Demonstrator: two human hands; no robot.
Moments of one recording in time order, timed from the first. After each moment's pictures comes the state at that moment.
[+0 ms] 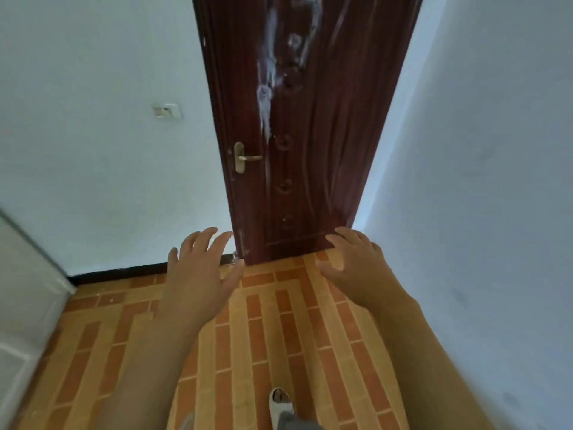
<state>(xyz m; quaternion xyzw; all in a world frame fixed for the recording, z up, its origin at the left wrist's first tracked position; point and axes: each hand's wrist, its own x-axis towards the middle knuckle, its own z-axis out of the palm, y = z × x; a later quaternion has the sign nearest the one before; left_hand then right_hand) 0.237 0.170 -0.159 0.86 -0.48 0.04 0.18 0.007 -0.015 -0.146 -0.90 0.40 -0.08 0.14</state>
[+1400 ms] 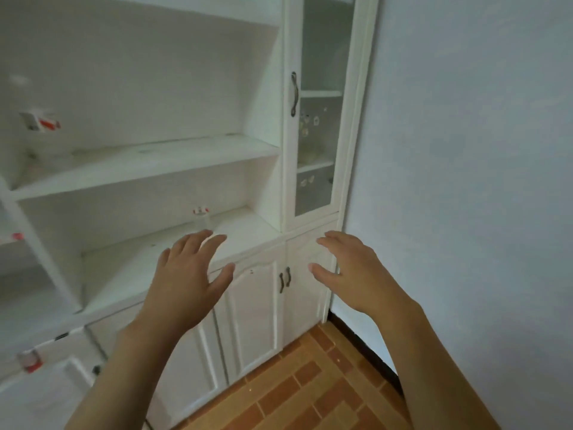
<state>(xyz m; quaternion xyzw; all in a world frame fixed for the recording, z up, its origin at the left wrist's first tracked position) 0.640 0.595 -0.048 0.97 0.02 0.22 0.11 0.709 0.302 -0.025 -0.95 -0.22 -0.06 0.23</state>
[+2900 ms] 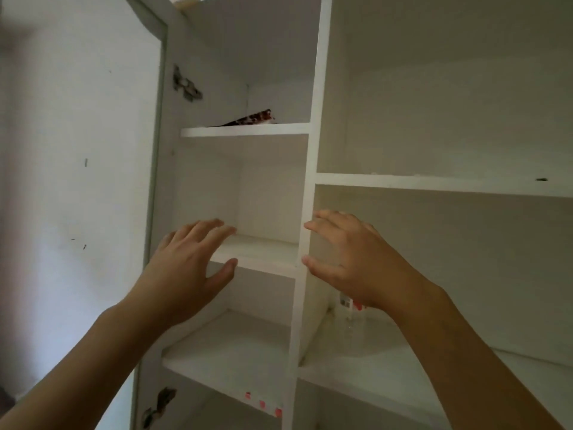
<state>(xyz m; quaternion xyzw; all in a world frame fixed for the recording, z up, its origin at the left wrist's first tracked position) 0.578 0.976 0.183 0.82 0.38 0.40 -0.16 0.841 0.857 0.238 -0.59 -0.72 -0.27 0.23</state>
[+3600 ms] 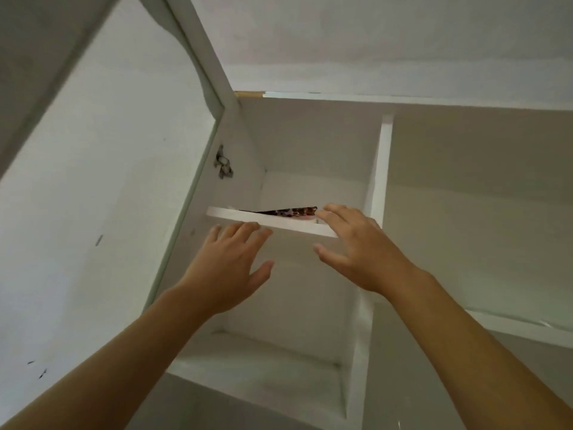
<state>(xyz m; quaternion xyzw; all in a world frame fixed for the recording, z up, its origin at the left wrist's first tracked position) 0.567 1.151 0.326 0.78 0.29 0.49 -0.27 0.779 1.007 0.408 -0.56 -0.66 -0.47 0.20</state>
